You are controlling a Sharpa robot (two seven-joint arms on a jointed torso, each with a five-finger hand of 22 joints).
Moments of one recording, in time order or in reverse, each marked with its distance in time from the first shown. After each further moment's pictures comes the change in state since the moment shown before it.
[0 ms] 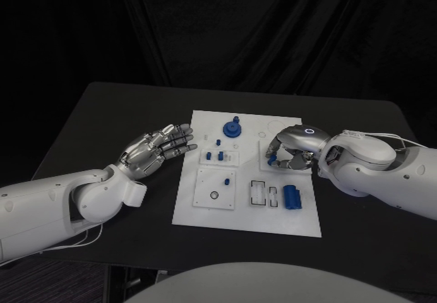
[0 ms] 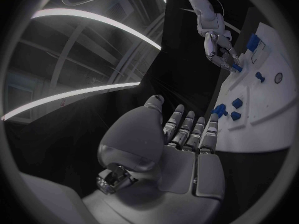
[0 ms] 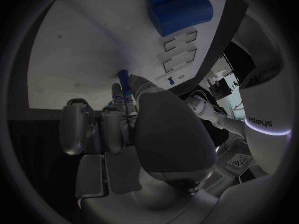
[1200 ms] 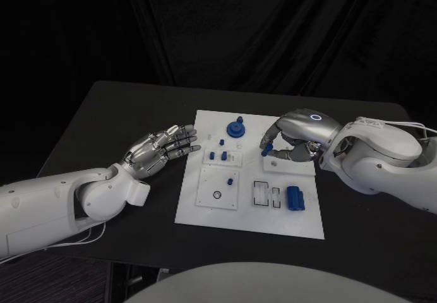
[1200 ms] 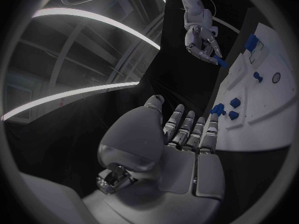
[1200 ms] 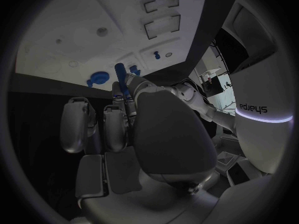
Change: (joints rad) left arm -0.004 -0.003 0.000 0.002 0.001 -0.002 -0.010; left_hand 0.000 0.000 0.003 -0.003 0.000 0.004 0.004 0.000 0.001 0.003 0.003 0.000 0.001 0.000 0.000 0.000 0.000 0.000 0.000 0.000 0.000 0.000; right arm 0.103 -0.046 0.004 0.178 -0.001 -0.035 -0.001; right_hand 0.034 0.008 0.074 -0.052 -0.062 0.073 -0.023 0.041 0.075 0.089 -0.003 -0.023 0.006 0.000 -0.036 -0.028 -0.023 0.000 -0.013 -0.030 -0.025 0.000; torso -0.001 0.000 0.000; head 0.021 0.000
